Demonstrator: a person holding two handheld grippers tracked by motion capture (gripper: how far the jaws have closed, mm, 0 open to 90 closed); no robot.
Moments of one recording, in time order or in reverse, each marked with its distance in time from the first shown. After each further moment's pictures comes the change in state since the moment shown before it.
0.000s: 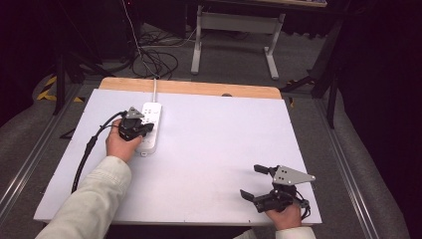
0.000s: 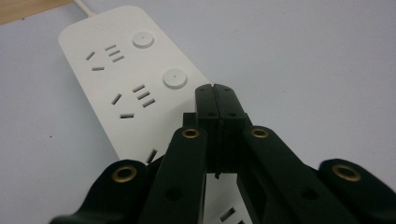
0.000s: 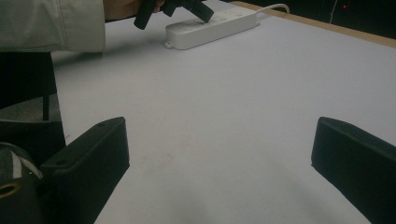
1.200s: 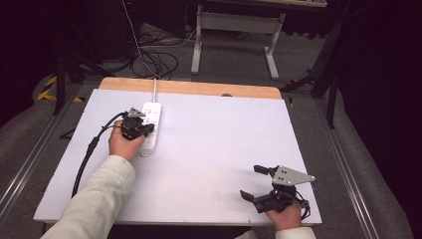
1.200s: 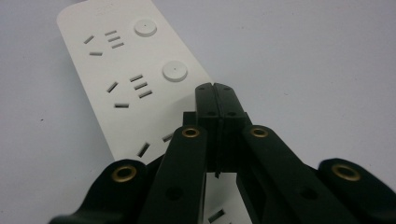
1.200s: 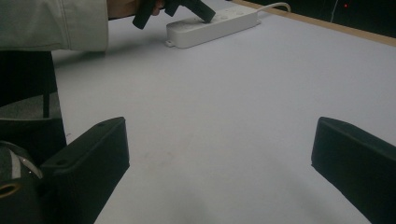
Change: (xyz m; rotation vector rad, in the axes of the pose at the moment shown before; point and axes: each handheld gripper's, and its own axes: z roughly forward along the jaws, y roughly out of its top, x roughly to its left) left arm -0.005 0.001 0.003 0.020 0.024 -0.083; right arm 0.001 0.000 0.000 0.006 0.001 -0.005
